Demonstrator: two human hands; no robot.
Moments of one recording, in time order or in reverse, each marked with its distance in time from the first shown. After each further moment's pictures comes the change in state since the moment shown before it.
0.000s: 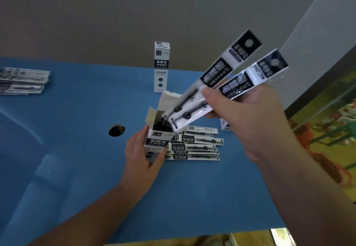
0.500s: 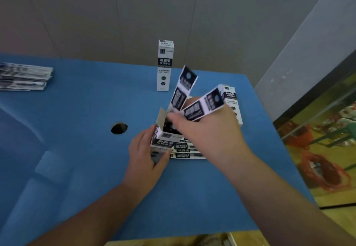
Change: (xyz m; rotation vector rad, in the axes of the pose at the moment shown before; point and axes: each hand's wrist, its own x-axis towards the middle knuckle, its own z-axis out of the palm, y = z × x) left_hand -0.005 0.011 -0.001 0.093 0.008 0.071; right_hand -0.011 0.012 0.052 -0.331 -0.065 0.152
